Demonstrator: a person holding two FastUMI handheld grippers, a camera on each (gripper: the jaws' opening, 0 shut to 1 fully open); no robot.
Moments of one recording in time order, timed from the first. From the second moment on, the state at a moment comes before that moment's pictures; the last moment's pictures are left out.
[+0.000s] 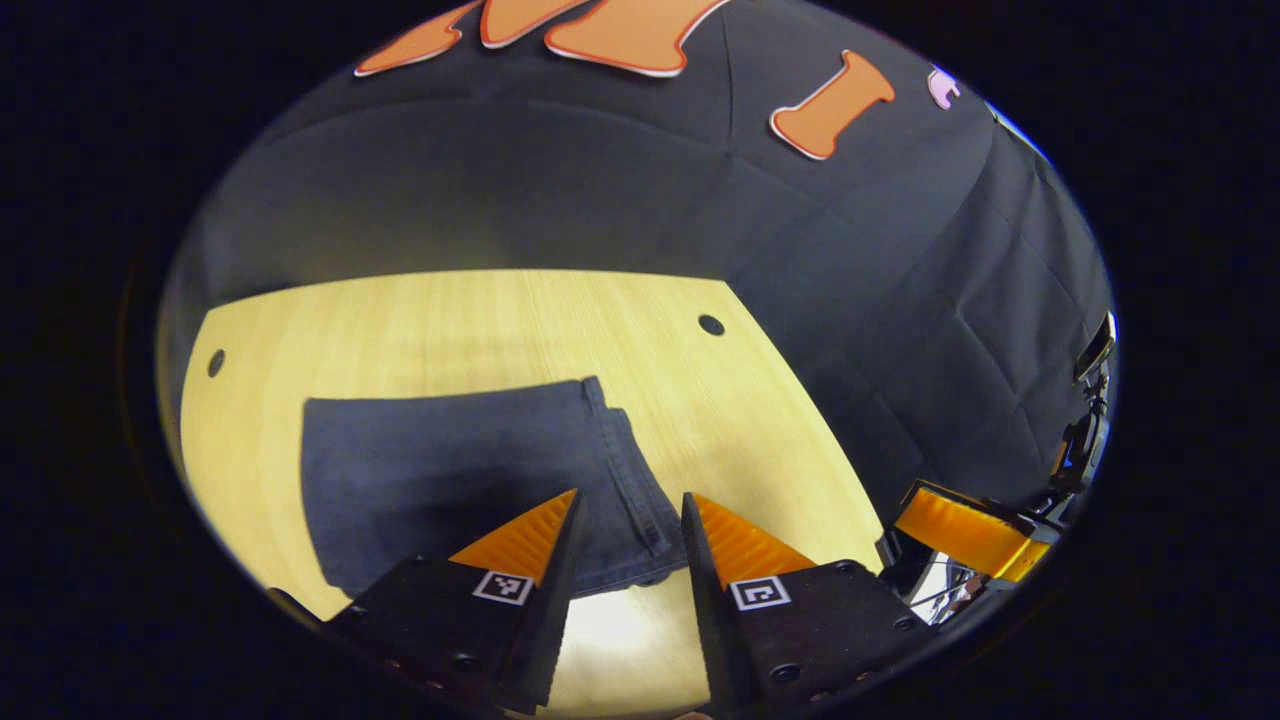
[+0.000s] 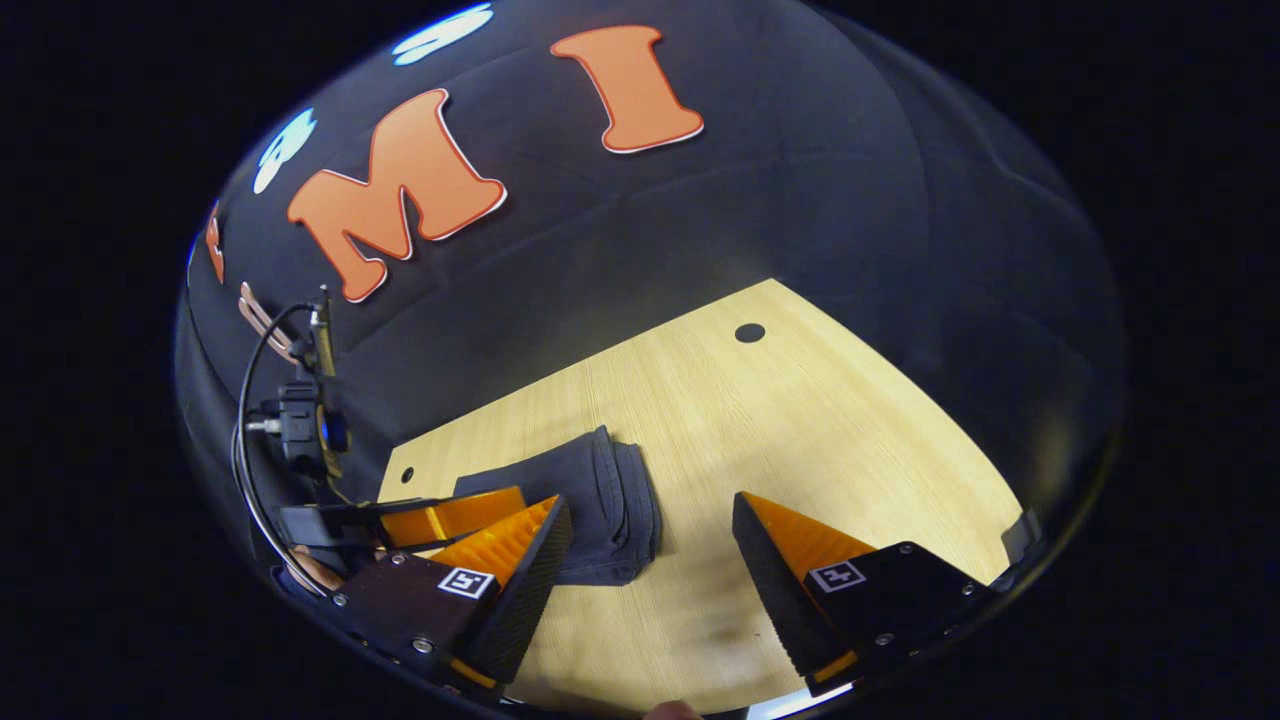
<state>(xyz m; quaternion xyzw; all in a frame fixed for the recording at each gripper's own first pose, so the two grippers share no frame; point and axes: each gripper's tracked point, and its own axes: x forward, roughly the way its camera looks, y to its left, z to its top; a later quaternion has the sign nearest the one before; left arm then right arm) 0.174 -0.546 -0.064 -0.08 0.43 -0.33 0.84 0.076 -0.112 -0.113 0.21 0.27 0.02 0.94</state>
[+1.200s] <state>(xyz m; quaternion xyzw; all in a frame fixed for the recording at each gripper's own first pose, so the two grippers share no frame) 0.129 -0.323 0.159 -0.02 -0.02 -0.11 0.99 0.057 0.007 0.036 0.01 -0.04 0.10 0.99</state>
